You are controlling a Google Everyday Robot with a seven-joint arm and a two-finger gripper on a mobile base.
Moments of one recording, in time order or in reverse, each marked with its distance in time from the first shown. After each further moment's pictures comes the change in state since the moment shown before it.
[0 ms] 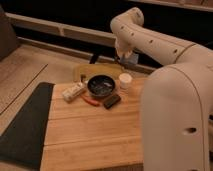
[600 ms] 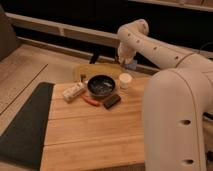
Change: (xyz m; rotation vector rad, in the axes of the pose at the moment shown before) arm 0.013 -0.012 0.049 -0.081 0.035 0.027
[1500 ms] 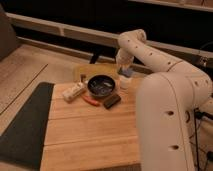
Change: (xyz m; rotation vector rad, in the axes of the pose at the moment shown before) arm 0.019 0.014 0.058 -0.066 0.109 -0.033
